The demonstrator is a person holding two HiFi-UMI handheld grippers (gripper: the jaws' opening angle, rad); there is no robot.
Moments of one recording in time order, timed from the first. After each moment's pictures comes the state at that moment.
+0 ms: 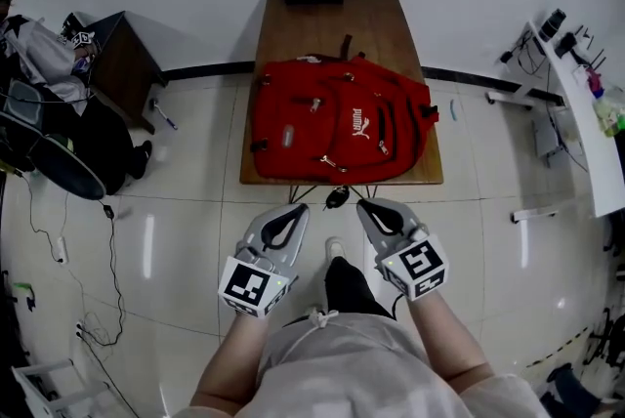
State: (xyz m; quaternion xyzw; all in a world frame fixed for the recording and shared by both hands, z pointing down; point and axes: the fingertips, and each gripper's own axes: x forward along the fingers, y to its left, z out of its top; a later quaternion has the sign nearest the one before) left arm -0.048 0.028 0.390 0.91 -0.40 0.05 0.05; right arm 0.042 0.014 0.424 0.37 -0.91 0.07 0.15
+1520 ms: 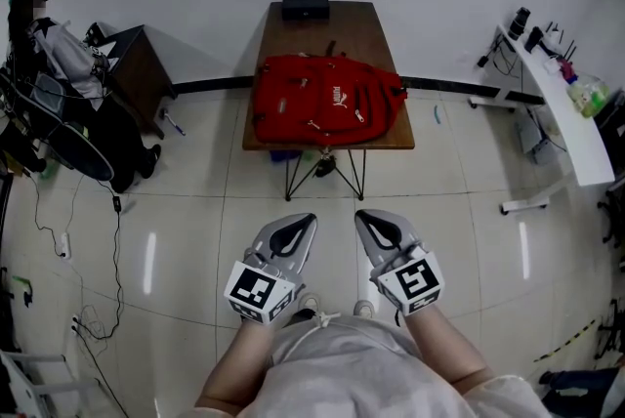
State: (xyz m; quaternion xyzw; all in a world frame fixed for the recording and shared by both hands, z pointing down) left arm 0.002 0.244 0.342 0.92 -0.39 0.02 0.05; right arm 0.072 0.235 0.350 0.40 -0.91 -0.01 0.10
